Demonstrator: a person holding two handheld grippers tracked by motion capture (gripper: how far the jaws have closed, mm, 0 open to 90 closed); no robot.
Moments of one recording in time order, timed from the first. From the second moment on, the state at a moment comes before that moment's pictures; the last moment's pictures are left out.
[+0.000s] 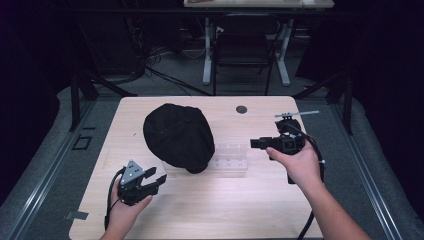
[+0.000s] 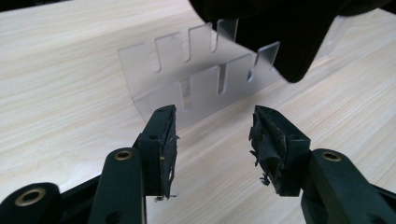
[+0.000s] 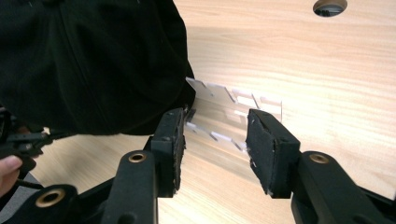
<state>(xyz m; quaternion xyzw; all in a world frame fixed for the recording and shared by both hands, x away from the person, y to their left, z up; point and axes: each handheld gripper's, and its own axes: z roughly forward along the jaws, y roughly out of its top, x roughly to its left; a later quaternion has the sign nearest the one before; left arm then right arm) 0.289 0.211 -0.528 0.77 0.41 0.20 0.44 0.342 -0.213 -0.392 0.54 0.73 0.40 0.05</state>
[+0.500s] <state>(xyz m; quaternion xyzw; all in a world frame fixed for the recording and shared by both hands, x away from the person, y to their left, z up) 0.296 0.220 -0.540 0.77 0.43 0.20 0.44 0.312 -0.216 -0.451 0.51 0.75 0.39 0.16</state>
